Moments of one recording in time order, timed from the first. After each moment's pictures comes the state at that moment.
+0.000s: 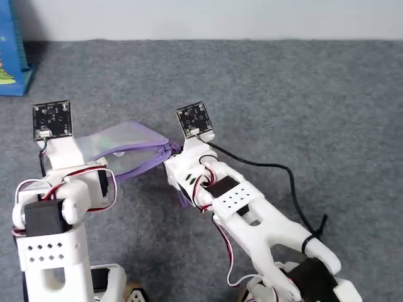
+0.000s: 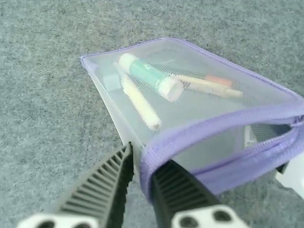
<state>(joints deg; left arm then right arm) -11.0 -53.0 36.4 84.9 9.0 -36.2 -14.9 48.8 13.3 -12.2</state>
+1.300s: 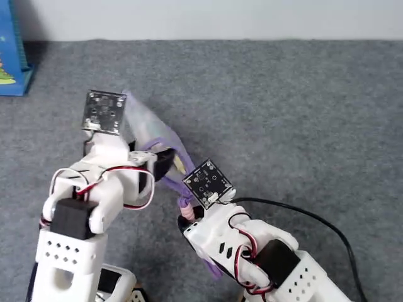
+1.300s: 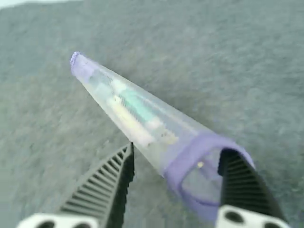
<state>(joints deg) 10.8 -53.0 36.5 70.9 9.1 -49.8 -71.1 59.7 66.0 -6.8</state>
